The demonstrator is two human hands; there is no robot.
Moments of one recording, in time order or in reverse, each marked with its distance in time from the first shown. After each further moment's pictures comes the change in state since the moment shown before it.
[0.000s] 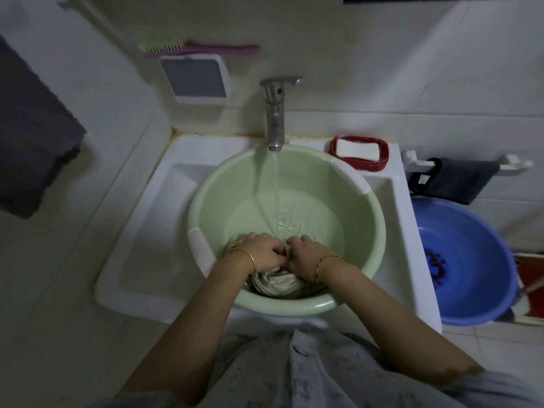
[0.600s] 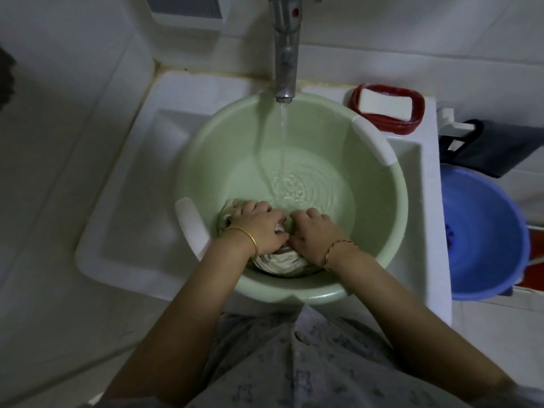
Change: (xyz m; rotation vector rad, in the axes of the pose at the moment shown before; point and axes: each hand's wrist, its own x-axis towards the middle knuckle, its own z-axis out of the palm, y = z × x) left_hand 0.001 -0.001 0.008 -0.004 0.031 -0.047; right_hand 0.001 0.005 0.003 -0.011 0.000 -0.010
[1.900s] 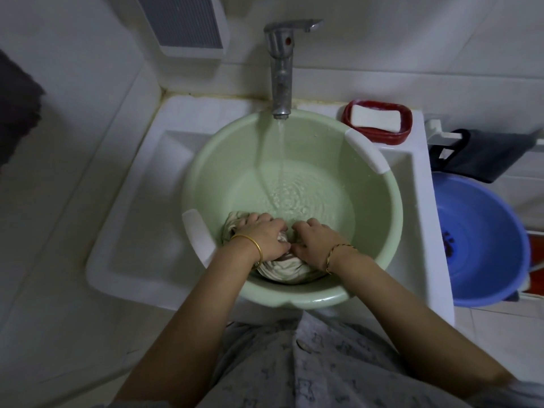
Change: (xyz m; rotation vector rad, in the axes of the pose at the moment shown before) left_hand 0.000 0.002 -0.002 0.019 -0.035 -0.010; right_hand 0.000 0.000 -0.001 -0.002 -0.026 0.000
